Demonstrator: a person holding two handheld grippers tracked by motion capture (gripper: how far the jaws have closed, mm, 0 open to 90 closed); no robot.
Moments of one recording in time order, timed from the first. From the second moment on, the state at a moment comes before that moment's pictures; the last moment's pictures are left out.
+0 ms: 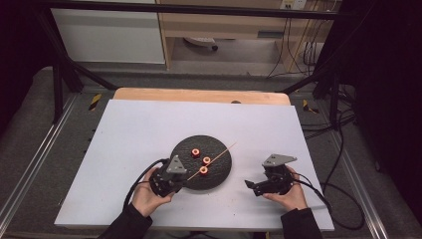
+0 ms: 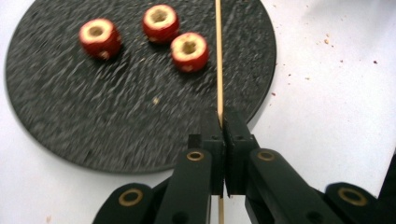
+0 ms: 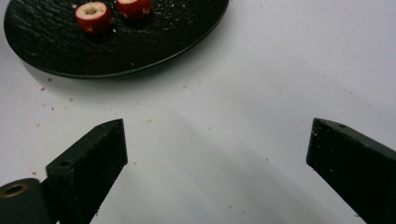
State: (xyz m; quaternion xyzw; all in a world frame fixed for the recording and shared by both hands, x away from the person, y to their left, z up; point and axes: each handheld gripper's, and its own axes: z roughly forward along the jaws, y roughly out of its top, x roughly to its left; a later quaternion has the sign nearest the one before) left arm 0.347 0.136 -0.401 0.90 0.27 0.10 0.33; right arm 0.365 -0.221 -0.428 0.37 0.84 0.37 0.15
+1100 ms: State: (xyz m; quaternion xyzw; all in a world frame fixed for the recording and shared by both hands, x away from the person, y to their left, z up) left arm 0.326 0.212 -0.430 0.83 0.35 0.13 0.40; right arm 0.386 -0.135 -0.397 0.39 0.83 0.39 0.07
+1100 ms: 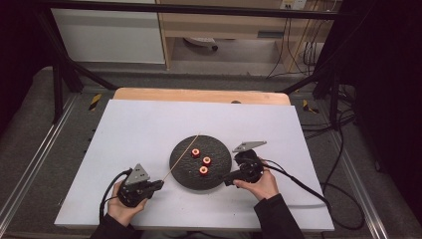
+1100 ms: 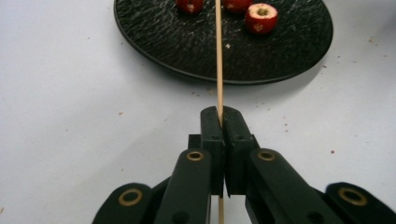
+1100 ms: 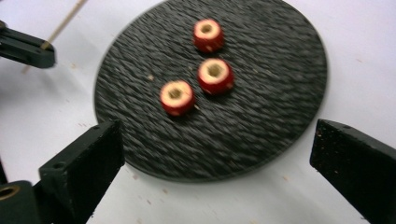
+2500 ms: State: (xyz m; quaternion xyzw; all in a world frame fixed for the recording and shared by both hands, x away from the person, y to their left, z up) left arm 0.326 0.215 -0.431 0.83 0.36 0.13 0.40; right arm 0.418 -0.067 -0.425 0.40 0.85 0.33 0.01
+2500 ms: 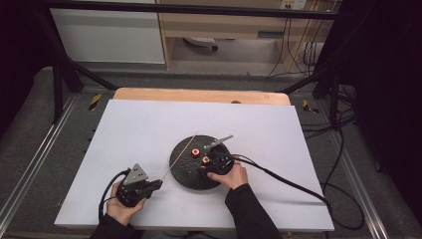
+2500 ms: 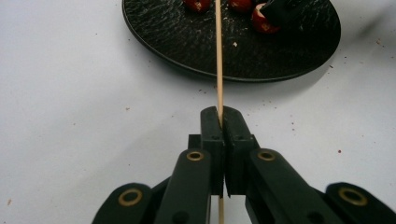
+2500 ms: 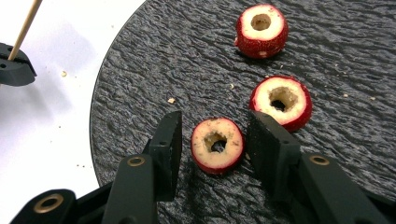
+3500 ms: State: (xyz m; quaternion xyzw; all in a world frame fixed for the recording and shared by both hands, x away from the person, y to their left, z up) left arm 0.324 0.214 -0.431 0.83 0.36 0.14 0.41; right arm 0.412 -0.075 -0.406 0.39 0.85 0.37 0.03
